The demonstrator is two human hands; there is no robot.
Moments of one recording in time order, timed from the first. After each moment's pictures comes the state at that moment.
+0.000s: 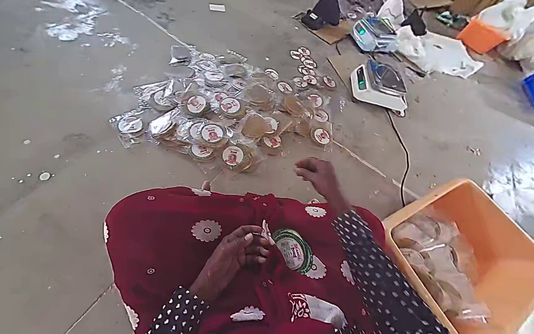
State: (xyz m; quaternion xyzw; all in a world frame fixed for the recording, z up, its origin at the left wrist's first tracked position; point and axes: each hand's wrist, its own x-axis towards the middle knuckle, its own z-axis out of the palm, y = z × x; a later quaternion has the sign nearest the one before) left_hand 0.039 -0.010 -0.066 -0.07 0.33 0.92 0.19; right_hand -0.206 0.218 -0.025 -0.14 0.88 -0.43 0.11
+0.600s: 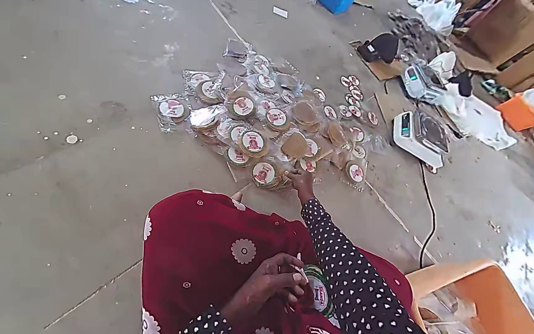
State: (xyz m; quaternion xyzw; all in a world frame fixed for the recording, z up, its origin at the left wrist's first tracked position) left_hand 0.019 -0.009 -0.061 -0.06 0.33 0.91 0.24; right_hand -0.298 0.062 -0.141 0.04 0.91 -0.39 0.15
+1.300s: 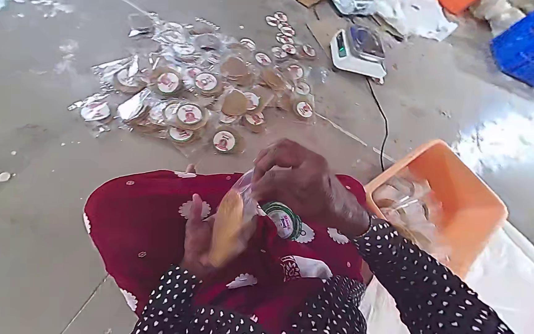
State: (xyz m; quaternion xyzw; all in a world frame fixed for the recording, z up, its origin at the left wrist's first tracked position) left_hand 0.042 -0.026 -0.046 0.01 0.09 0.97 0.24; right_hand -0.076 0.168 0.104 -0.56 0.75 -0.35 -0.07
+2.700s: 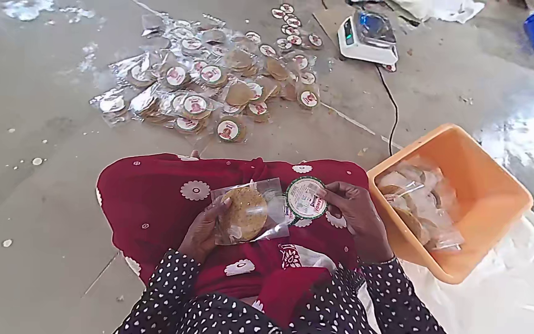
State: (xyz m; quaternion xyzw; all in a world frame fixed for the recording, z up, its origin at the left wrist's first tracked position) left_hand 0.073 -0.008 -0.038 -0.24 0.33 0.91 0.12; right_hand -0.002 0.295 0.024 0.06 0.78 -0.61 0.11
